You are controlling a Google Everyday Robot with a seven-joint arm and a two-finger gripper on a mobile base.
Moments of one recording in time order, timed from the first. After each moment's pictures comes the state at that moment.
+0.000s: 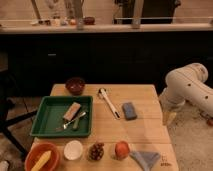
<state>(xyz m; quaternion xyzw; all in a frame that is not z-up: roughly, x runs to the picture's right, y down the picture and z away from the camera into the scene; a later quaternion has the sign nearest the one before) 0.286 0.111 0.683 -0.28 0.02 0.02 0.96</state>
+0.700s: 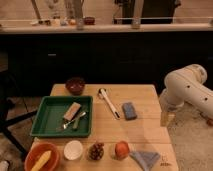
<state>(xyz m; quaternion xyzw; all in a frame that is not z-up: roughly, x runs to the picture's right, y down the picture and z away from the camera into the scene) 0.274 0.117 0.682 -0.28 0.04 0.09 0.96</state>
